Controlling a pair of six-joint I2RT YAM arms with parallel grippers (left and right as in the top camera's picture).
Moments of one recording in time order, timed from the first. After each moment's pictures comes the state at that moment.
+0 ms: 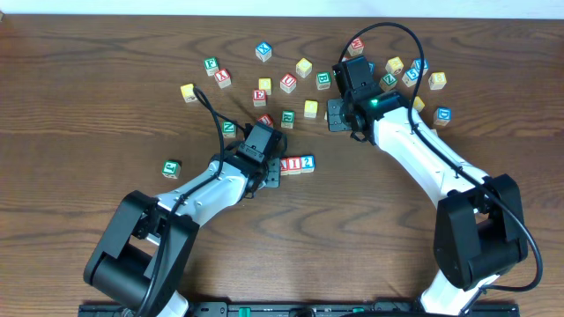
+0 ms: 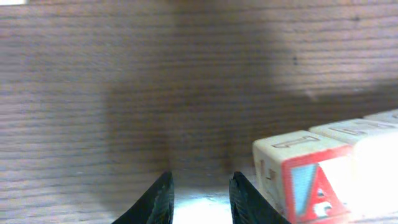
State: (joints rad) left arm -0.52 1.74 0.89 -0.32 -0.05 -0.46; right arm 0.40 1.86 1.38 -0.58 0.14 0.28
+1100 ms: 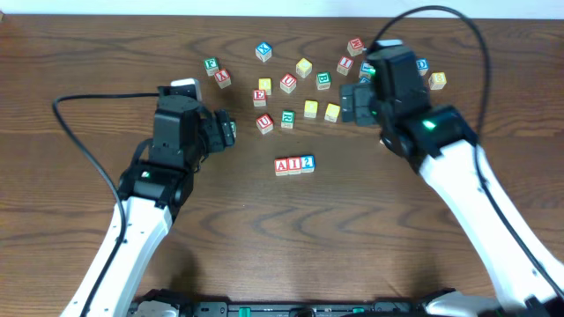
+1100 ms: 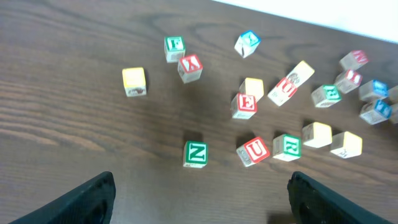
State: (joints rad) left arm -0.23 1.22 0.91 -0.37 -0.09 -0.35; right arm 0.40 1.47 1.39 -0.71 0.26 0.21
